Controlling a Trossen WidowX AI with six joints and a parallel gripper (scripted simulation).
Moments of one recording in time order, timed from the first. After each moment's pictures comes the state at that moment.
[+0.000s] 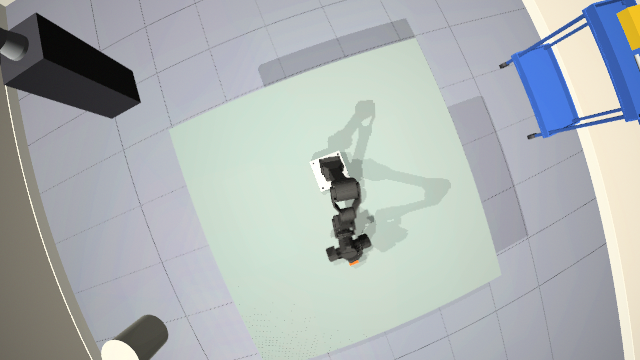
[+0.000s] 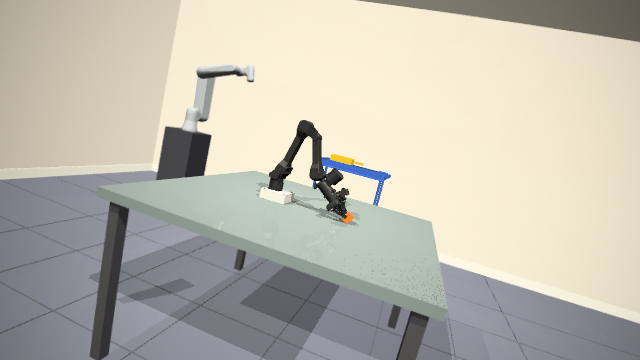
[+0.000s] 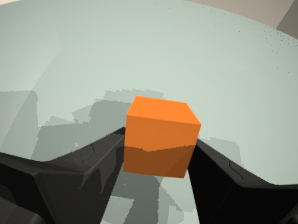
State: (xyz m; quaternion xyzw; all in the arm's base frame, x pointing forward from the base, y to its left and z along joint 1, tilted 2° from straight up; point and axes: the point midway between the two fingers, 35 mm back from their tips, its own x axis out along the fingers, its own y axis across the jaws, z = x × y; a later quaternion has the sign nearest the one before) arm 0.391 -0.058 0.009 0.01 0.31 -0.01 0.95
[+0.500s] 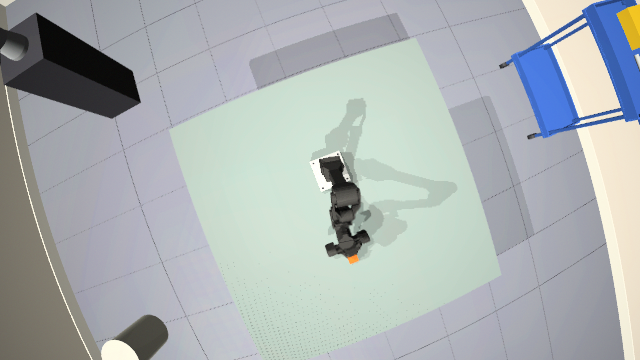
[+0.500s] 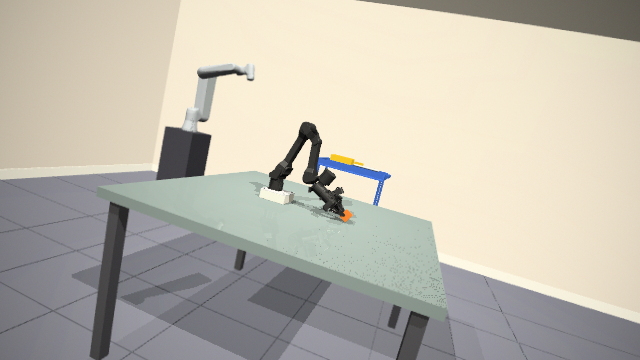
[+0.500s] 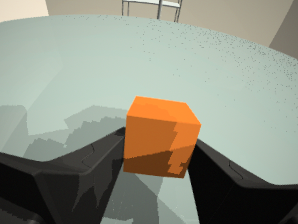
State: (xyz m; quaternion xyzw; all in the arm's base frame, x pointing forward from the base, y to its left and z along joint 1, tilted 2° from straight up) arm 0.377 -0.055 0.010 0.01 0.24 -0.01 0.97
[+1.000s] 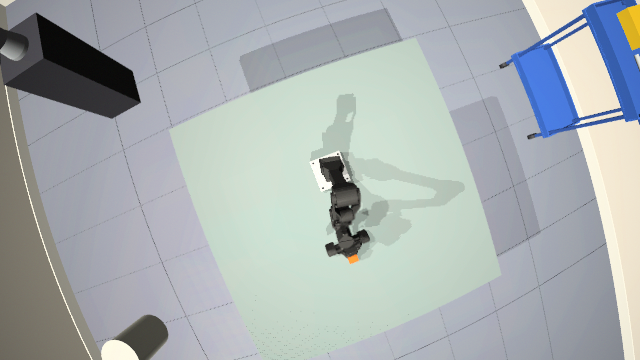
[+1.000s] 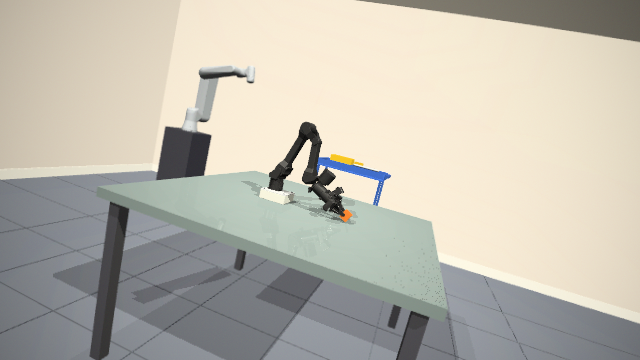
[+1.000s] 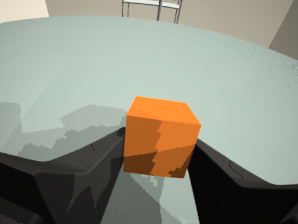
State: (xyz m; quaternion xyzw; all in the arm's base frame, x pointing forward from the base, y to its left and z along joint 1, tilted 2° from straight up) arm 0.377 -0.055 0.011 0.01 0.24 -0.01 0.97
